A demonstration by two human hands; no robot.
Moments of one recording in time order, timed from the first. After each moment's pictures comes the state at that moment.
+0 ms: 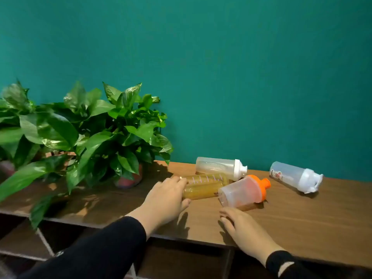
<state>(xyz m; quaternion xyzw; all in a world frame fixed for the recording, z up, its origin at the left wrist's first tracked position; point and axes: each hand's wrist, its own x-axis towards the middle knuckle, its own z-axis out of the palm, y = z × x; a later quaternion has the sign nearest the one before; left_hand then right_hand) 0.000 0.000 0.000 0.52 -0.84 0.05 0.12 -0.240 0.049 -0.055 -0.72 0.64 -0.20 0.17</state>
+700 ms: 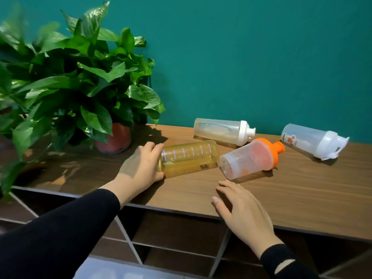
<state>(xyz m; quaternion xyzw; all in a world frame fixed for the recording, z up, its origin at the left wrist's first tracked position) 0.037 -0.069 -0.083 0.59 -0.80 0.04 0.13 -0.238 0.042 -0.114 -0.73 0.64 -0.21 0.10</state>
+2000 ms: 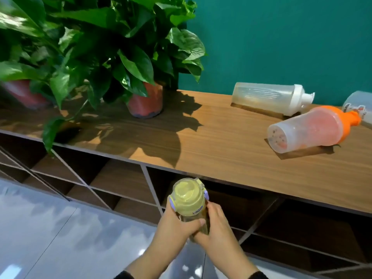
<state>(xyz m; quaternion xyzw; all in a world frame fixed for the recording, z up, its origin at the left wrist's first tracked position) 0.041 0.096 -0.215 0.65 -0.47 -0.48 0.35 -0.113 0.093 -0.231 -0.63 0.60 -0.23 0.44</state>
